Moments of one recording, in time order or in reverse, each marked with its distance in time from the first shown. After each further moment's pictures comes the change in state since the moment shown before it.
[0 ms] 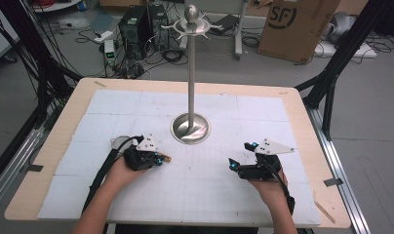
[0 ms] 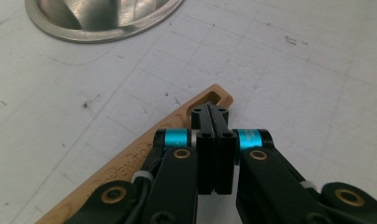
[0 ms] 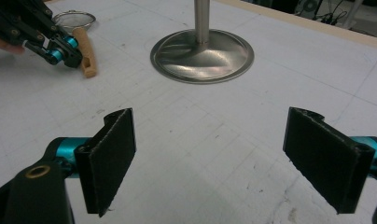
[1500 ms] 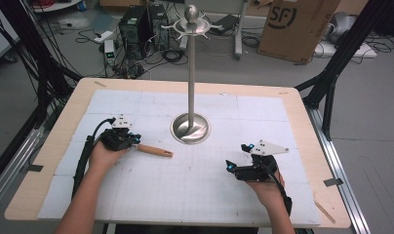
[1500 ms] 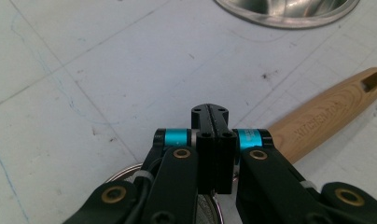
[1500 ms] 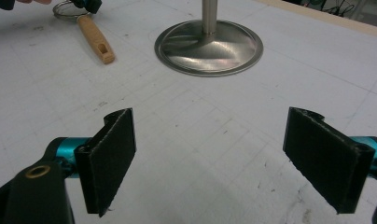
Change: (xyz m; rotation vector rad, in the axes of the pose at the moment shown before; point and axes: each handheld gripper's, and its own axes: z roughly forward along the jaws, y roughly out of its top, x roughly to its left) left arm 0.073 -0.026 -0.028 -0.008 0.206 -0.224; right arm 0.005 -0.002 0.008 0.028 0.007 -0.009
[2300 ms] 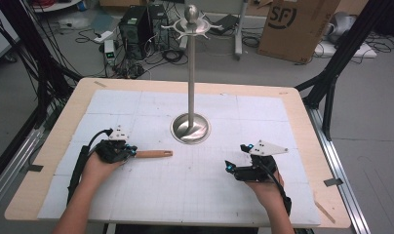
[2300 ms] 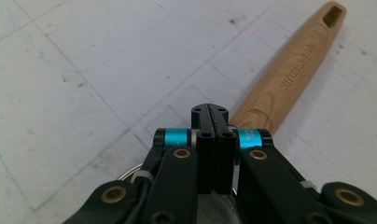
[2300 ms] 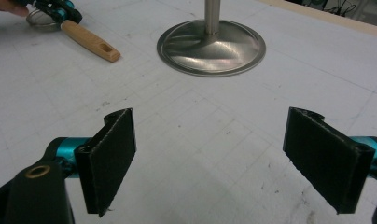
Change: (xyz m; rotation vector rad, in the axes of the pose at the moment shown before) left arm -0.024 -0.023 -0.023 0.056 -0.019 0.044; right arm 0.002 0.001 0.000 -0.005 0.002 -0.007
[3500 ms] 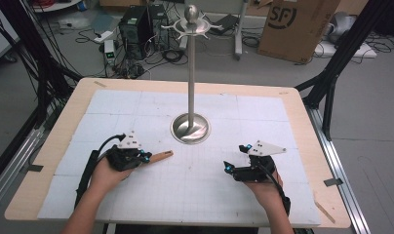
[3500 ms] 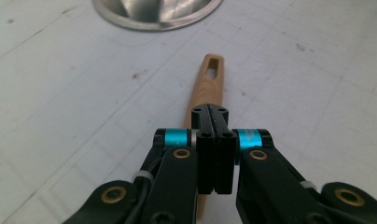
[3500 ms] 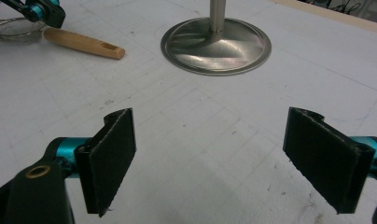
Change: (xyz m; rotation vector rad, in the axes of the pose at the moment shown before) left arm -0.049 0.030 -0.001 -0.083 -0.123 0.090; right arm 0.002 0.000 0.002 0.012 0.009 -0.006
